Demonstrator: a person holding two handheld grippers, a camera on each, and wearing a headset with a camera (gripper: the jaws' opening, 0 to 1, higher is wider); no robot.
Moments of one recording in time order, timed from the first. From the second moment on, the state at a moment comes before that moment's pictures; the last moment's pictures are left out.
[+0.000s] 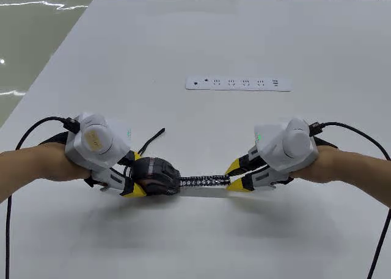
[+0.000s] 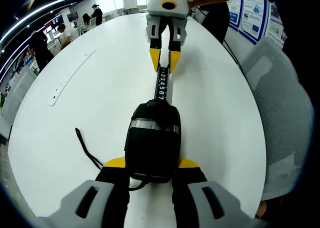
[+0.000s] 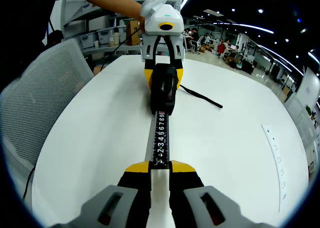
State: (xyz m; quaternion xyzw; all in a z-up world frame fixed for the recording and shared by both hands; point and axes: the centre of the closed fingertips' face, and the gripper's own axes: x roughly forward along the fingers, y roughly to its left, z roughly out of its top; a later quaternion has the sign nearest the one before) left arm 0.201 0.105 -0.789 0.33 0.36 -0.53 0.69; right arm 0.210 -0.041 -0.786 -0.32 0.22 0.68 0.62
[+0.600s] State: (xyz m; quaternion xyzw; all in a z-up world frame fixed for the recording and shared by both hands) left arm 0.201 0.104 -0.789 0.33 0.36 -0.53 0.69; right arm 0.210 -0.049 -0.785 -0.32 0.23 0.67 0.63
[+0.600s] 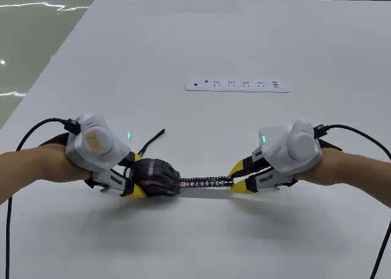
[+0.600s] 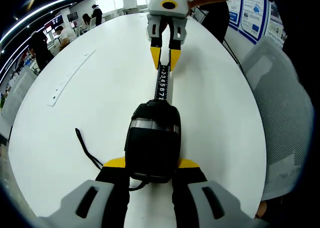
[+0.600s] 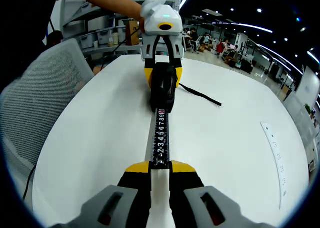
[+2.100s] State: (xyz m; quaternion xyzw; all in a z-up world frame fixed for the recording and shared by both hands) left arm 0.201 0.105 -0.789 0.33 0.36 -0.53 0.69; right arm 0.213 -0.066 -0.786 -0.32 0.23 0.67 0.63
